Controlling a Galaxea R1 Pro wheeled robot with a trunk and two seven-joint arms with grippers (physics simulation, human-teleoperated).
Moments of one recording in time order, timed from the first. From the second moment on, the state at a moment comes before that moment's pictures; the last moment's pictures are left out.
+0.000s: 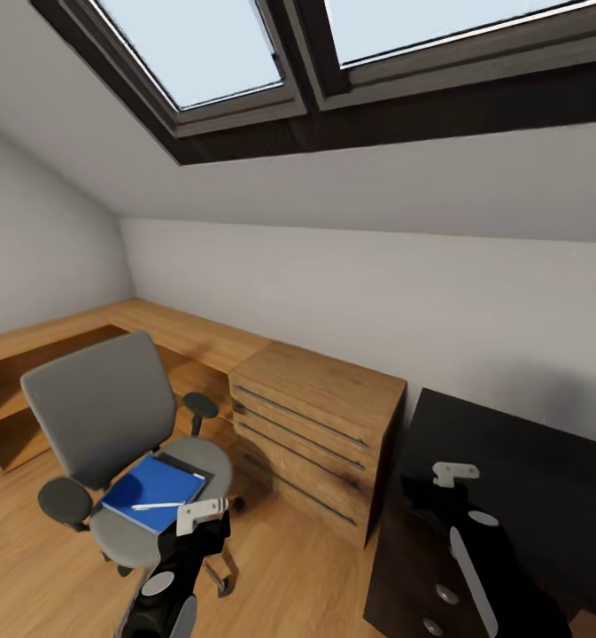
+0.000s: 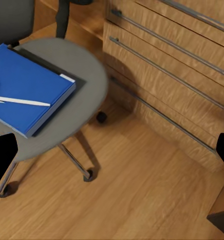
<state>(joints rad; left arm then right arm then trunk) -0.08 -0.09 -0.16 -1.43 0.17 0.40 0.36 -0.30 -0.04 -0.07 -1.25 -0.05 0.47 -0.01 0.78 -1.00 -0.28</state>
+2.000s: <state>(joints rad) -0.07 -0.09 -0.21 -1.43 0.17 0.40 0.36 -0.42 -0.09 -0.08 -0.79 0.08 0.29 -0.02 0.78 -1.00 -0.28</state>
